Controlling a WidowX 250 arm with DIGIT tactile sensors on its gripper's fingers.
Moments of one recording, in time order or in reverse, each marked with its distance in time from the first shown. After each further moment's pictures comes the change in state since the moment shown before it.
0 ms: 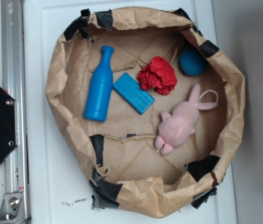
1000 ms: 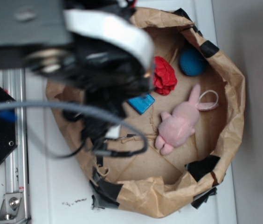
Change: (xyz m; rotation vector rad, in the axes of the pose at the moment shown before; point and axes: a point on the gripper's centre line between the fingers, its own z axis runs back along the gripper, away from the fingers) arm 0.115 0.046 -0.119 0.026 -0.017 -0.240
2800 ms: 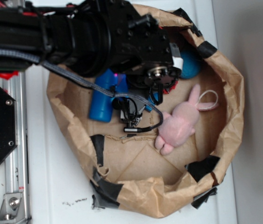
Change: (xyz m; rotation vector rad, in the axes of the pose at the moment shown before) arm 0.000 0.003 -0.125 -0.037 0.174 0.069
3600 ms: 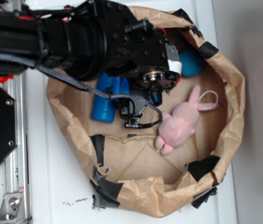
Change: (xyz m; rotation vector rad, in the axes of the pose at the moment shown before) arm 0.001 -0.006 -0.006 0.046 -0.024 -0.074
